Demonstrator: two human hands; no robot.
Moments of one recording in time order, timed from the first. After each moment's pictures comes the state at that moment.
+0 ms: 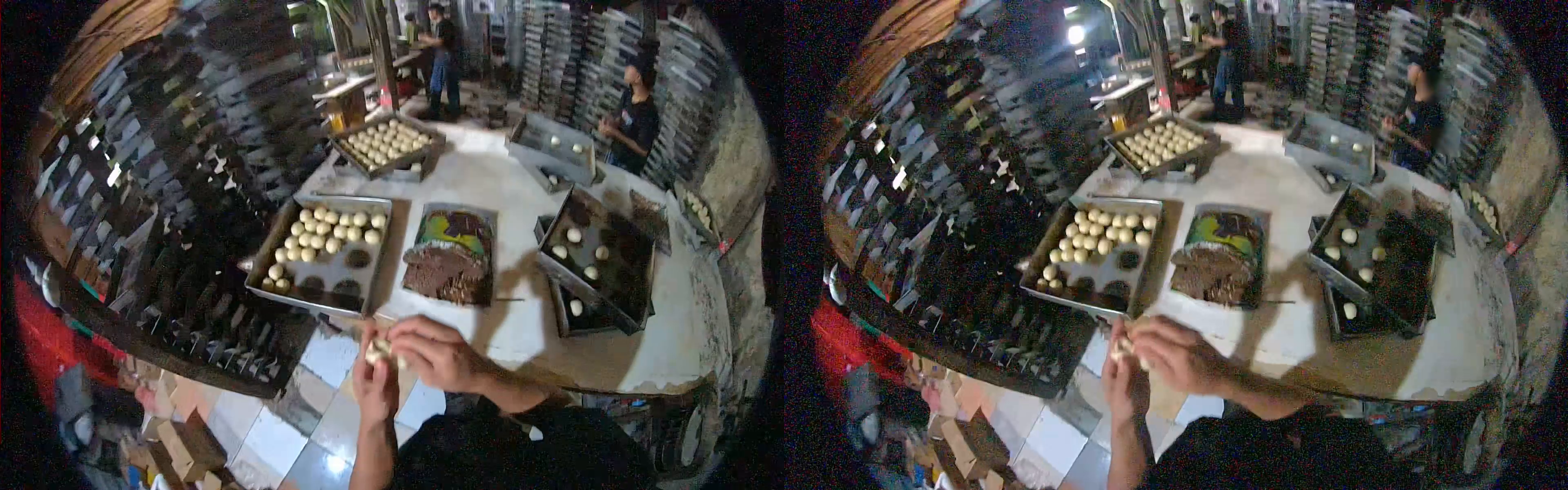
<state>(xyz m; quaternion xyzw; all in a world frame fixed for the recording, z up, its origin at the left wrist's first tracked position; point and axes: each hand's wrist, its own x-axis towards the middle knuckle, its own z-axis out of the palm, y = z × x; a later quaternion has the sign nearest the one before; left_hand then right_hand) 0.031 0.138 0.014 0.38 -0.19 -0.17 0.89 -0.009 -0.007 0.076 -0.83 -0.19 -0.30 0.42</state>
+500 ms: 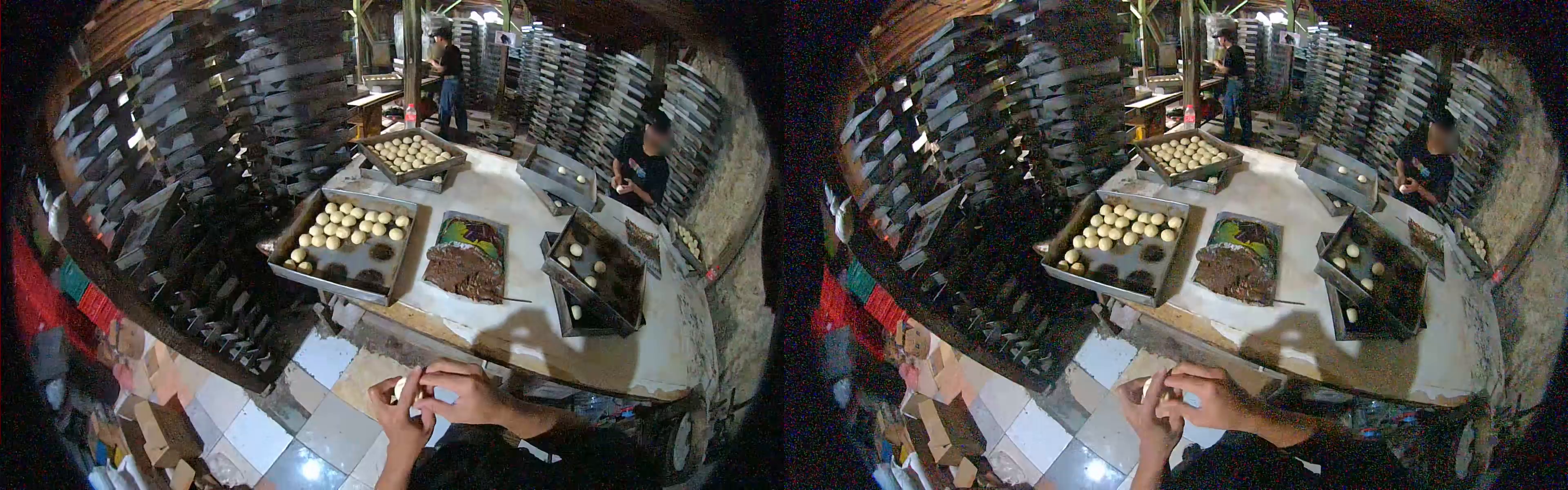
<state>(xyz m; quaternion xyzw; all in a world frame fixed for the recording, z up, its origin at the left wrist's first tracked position) -0.048 0.240 -0.001 0.77 -0.28 0.20 0.54 -0.082 0.100 0.068 -0.86 -0.14 -0.19 0.45</state>
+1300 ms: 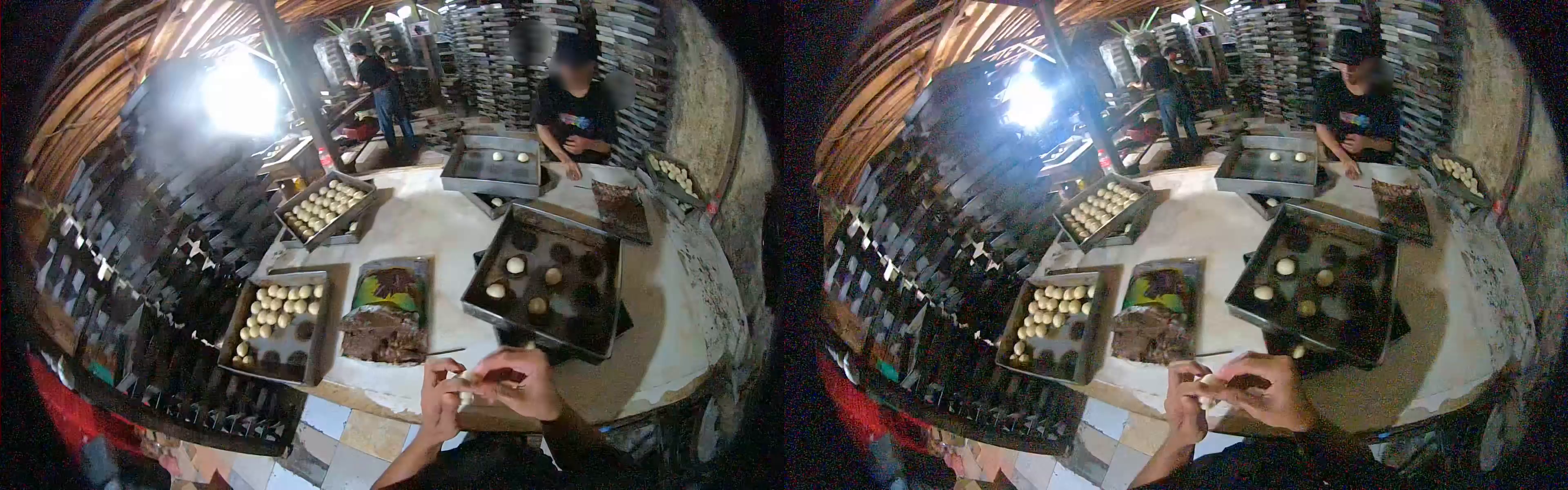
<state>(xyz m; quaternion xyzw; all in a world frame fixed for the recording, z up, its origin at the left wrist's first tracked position) -0.084 -0.120 0.036 0.44 -0.49 -0.05 0.75 -0.198 -0.238 0.088 -0.76 0.03 -0.35 0.55</state>
